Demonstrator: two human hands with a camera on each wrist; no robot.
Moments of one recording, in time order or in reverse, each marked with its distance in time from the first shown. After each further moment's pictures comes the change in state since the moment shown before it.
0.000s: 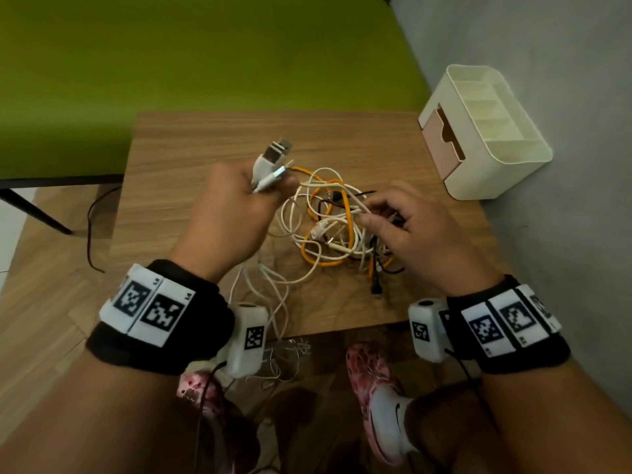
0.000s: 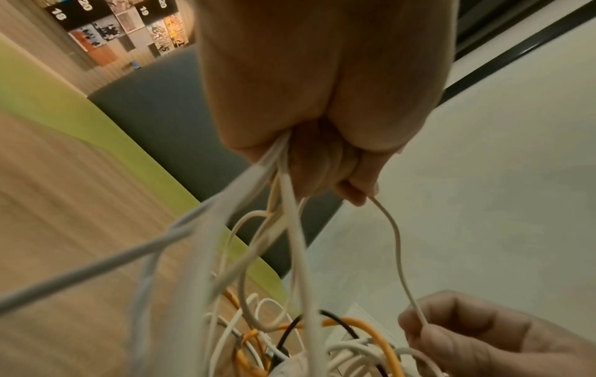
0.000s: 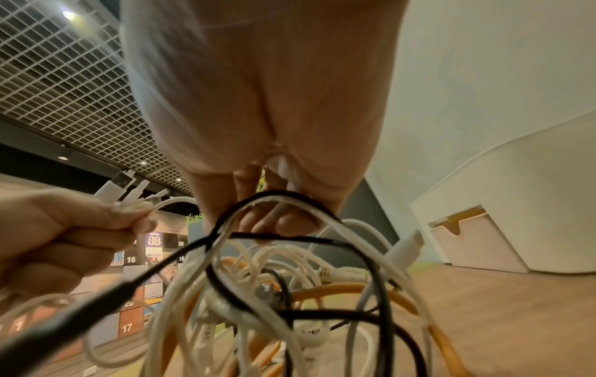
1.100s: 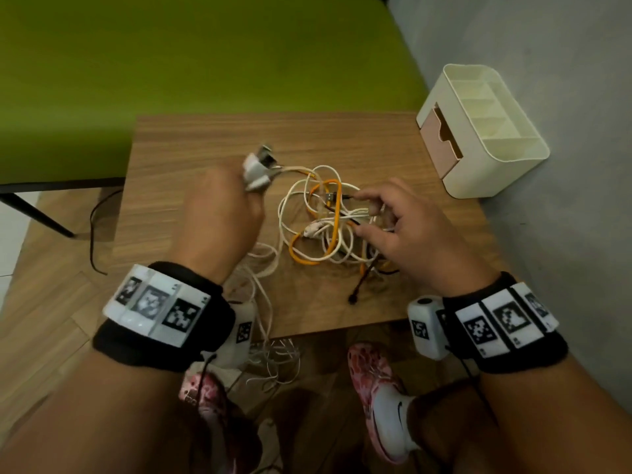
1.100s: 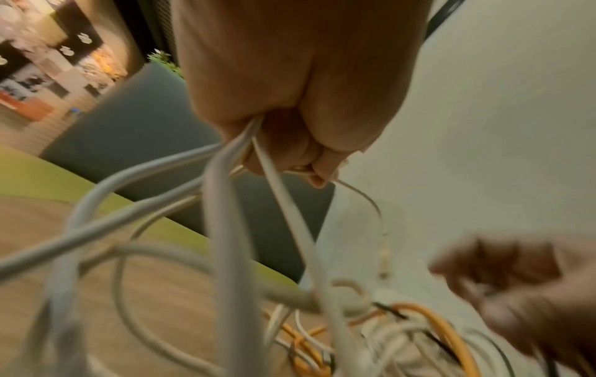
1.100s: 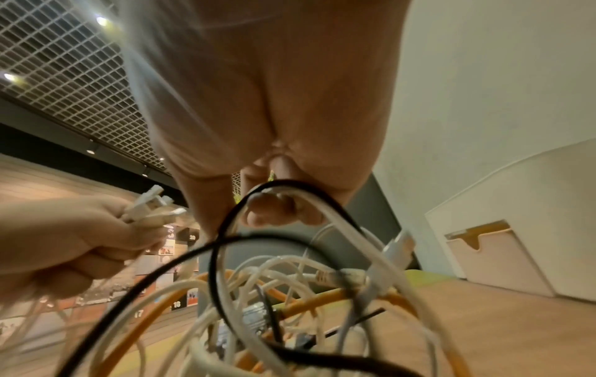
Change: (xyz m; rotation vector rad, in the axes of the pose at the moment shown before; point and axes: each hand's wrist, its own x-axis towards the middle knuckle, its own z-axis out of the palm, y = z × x) left_hand -0.001 -0.004 -0.005 0.427 0.151 0.087; right_hand -0.001 0.000 0.005 -0.008 0.004 -0.009
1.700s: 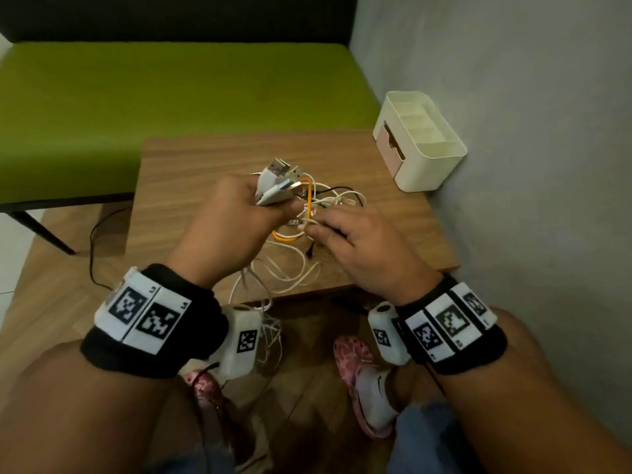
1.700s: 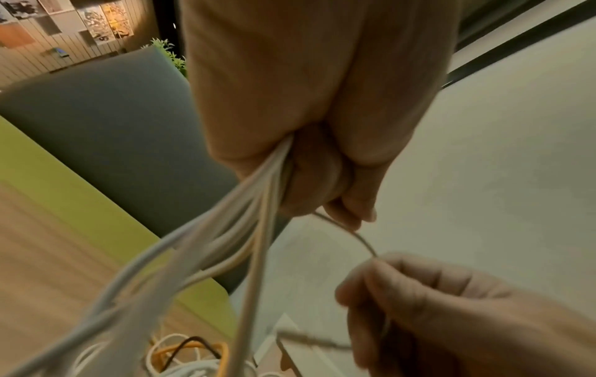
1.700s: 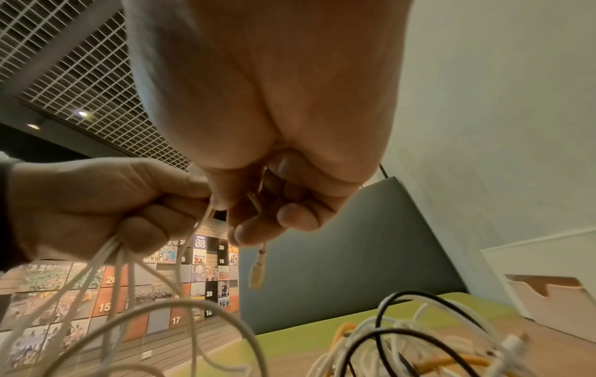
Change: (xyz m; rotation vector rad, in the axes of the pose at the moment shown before) left_hand -0.078 0.077 -0.054 -0.438 -0.309 -0.040; right_hand -0.077 -0.073 -0.010 0.042 0.095 -0.267
